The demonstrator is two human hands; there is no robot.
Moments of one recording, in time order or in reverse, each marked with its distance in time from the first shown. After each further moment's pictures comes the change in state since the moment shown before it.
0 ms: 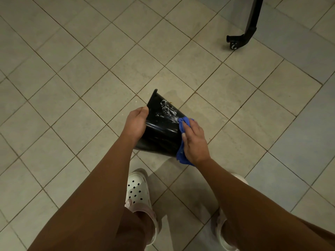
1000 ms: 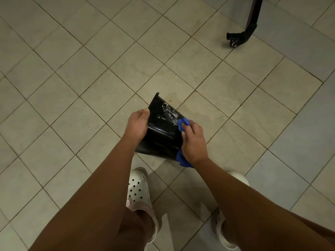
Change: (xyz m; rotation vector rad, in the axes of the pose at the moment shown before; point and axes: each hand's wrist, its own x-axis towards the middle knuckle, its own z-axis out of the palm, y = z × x) left_hand -0.002 -0.007 0.003 0.024 0.002 -0.057; right_hand -0.001 -0.008 0.004 0.022 0.095 0.043
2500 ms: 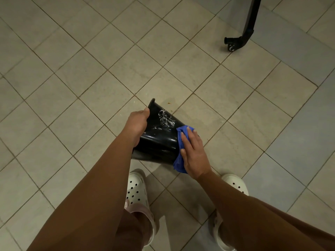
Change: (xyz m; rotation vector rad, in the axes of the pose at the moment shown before) left_hand 0.007 0.018 0.004 -0.037 -0.030 -0.237; right_hand -0.036 0.021 -0.002 -0.067 -0.145 -0.124
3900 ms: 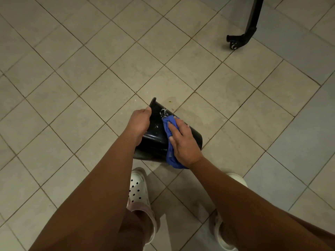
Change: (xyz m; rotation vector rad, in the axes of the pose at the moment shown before) left_hand -0.005 0.000 0.003 0.008 -0.005 0.061; right_hand 0.040 -0.032 -0.005 -0.018 -0.034 -0.080
